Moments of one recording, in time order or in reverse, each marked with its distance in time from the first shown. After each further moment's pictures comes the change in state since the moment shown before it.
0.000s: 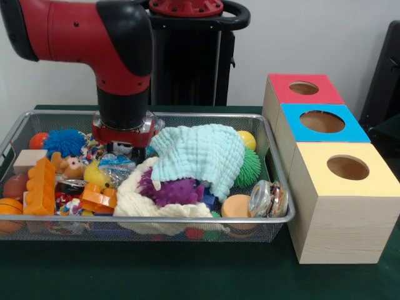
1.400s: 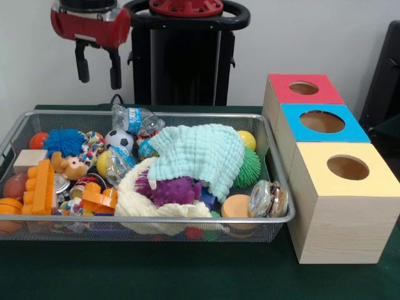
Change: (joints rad) arm -0.079 -0.377 0.040 0.126 0.279 0.159 0.000
